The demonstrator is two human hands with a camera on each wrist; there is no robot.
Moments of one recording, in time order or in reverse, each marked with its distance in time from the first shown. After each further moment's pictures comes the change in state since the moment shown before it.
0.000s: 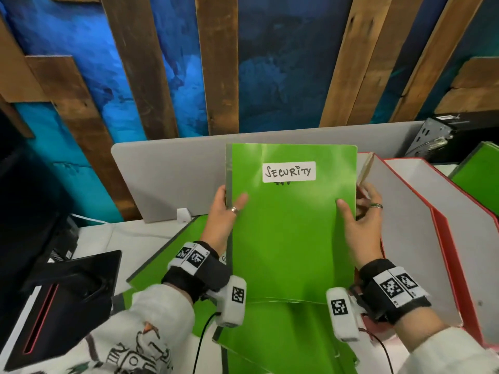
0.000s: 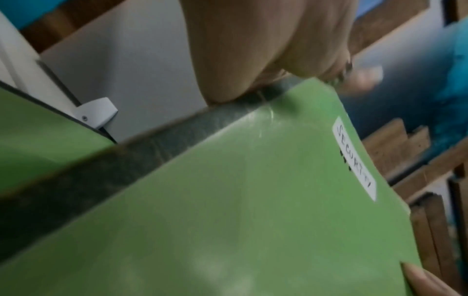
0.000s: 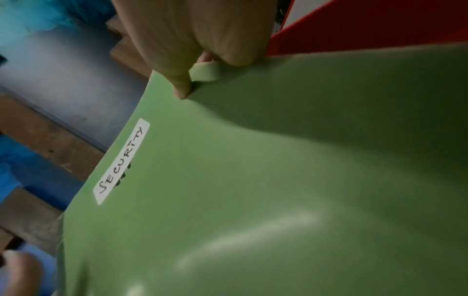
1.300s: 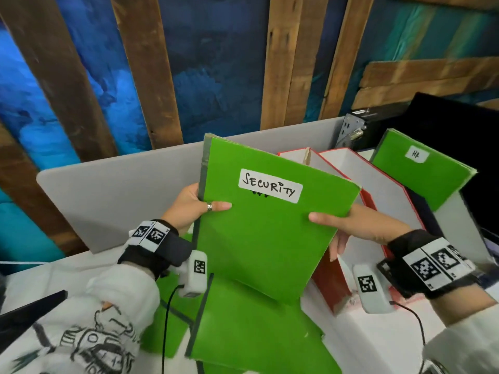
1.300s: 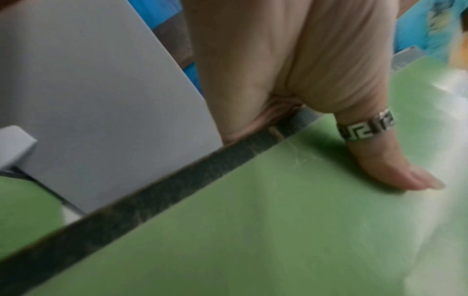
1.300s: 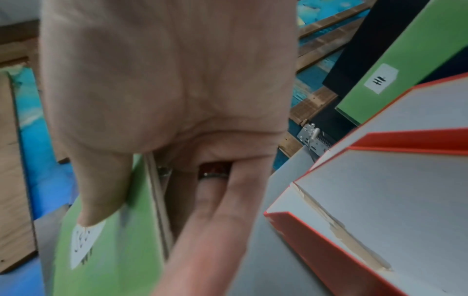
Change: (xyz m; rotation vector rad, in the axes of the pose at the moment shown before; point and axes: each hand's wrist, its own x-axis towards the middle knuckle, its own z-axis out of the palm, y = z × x) left_hand 0.036 0.028 0.018 0.148 -0.440 -0.047; right_hand -0.012 -0.115 -0.088 -0.357 -0.856 0.389
